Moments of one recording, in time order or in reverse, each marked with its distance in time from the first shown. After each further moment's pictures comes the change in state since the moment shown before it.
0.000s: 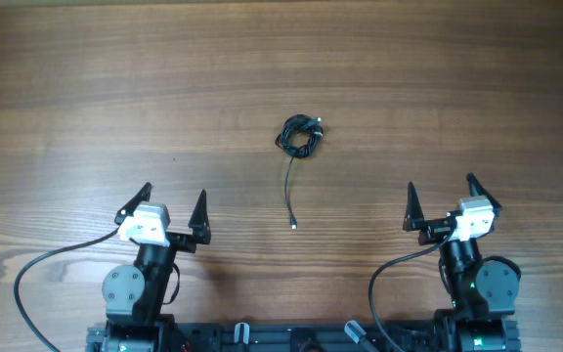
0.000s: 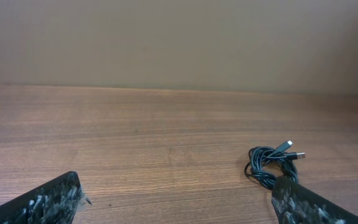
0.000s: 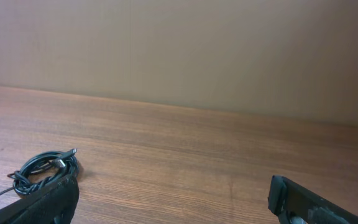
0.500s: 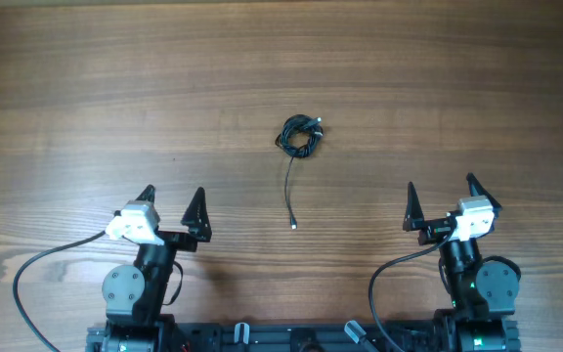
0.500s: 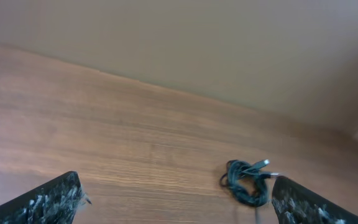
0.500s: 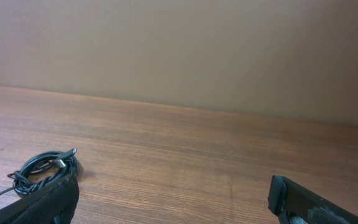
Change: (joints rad) left arm 0.000 0.000 0.000 0.000 -0.003 -0.262; right arm 0.000 0.000 0.000 0.000 0.000 0.000
